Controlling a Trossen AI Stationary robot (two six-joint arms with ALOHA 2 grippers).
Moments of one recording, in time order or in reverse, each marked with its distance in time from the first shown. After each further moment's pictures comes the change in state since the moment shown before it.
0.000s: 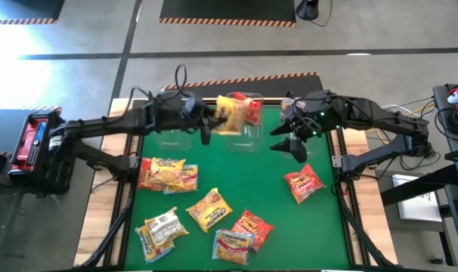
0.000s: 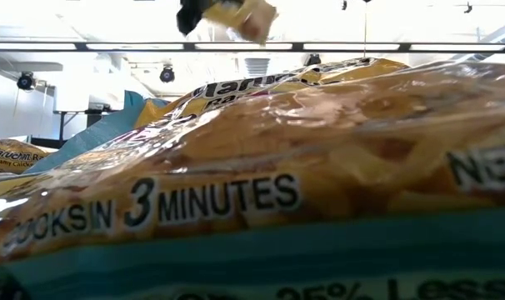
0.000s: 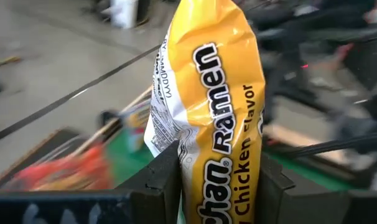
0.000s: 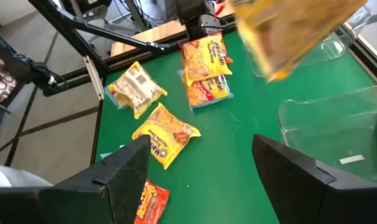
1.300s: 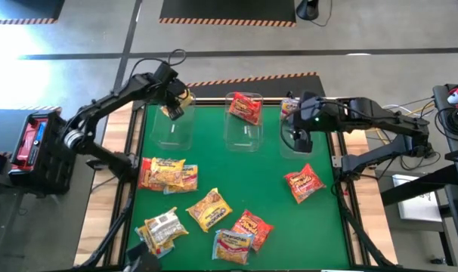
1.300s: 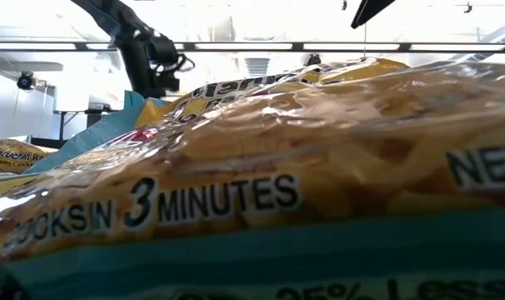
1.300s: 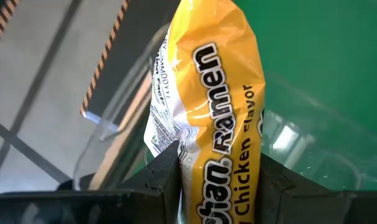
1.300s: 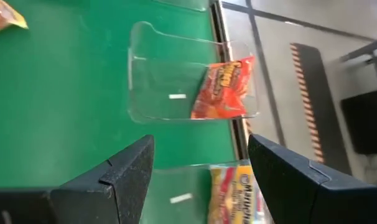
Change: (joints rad) left arm 0.655 0.207 0.000 -0.654 -0.006 0.655; right arm -0.018 -0.002 -0.001 -0.301 0.526 -0.513
